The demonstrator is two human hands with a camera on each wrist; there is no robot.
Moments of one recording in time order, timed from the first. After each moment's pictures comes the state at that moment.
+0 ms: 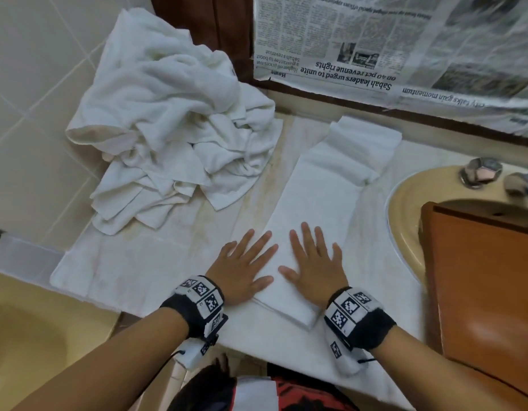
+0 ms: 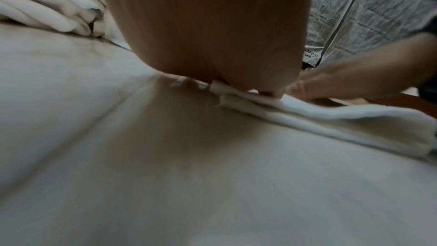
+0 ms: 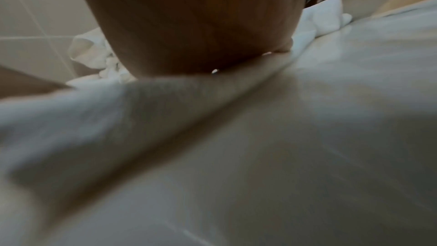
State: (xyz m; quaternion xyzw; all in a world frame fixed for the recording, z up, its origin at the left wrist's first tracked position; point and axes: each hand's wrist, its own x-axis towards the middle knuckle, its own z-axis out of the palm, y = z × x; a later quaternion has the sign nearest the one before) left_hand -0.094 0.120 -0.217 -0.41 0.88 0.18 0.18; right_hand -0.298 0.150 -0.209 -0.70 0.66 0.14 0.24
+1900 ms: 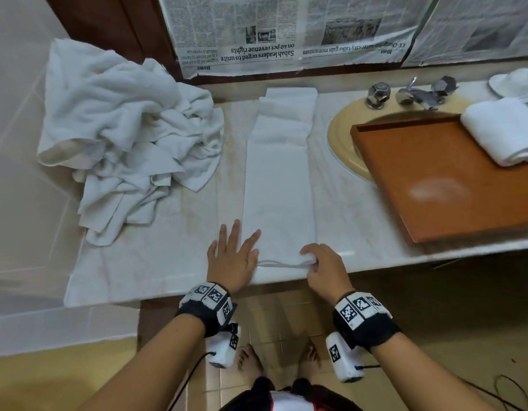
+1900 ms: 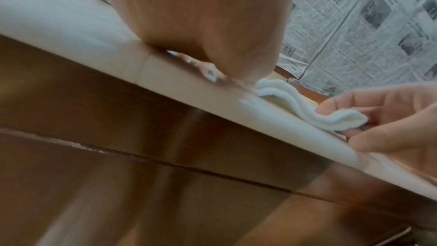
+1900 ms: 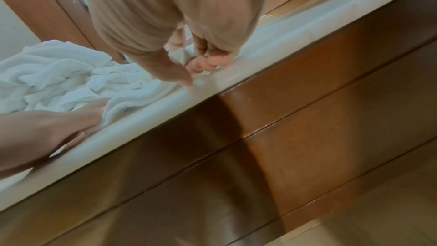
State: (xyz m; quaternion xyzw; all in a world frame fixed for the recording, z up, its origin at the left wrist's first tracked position) left_hand -0.051 0.200 -0.224 -0.46 0.86 0.20 0.07; right_hand -0.235 0.323 -0.207 -0.44 0.80 -0.27 0.31
